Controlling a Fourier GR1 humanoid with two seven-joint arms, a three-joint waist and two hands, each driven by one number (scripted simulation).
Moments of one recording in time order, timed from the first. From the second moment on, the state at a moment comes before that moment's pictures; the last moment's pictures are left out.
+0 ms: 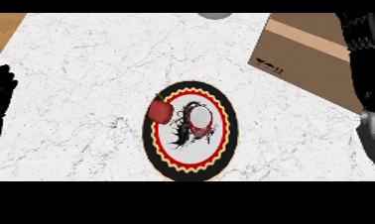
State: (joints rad) left arm 0.08 0.60 0.01 -1.67 0.14 0.24 -0.01; right arm -0.36 -0.51 0.10 -1.72 -0.10 -0.25 0.06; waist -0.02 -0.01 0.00
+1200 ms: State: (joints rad) left arm -0.05 0.27 -0.09 -1.37 0.14 0.31 0.04; right arm -0.13 -0.51 0.50 -2.16 0.69 -0.18 0.77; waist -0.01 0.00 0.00
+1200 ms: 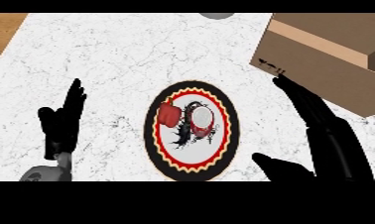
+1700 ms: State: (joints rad) left arm -0.10 0.25 -0.08 -1.32 0.13 0.30 0.03; right arm -0.39 -0.35 0.58 -2.16 0.62 0.16 1.09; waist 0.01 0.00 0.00
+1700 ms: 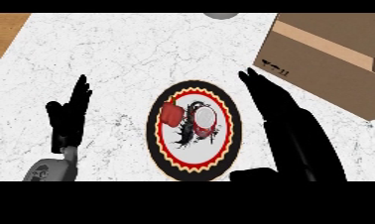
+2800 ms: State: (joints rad) left arm -0.10 0.24 -0.06 -1.30 0.12 0.28 0.01; right arm -0.52 -0.06 0.62 -1.80 0.66 0.28 1.18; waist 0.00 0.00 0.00
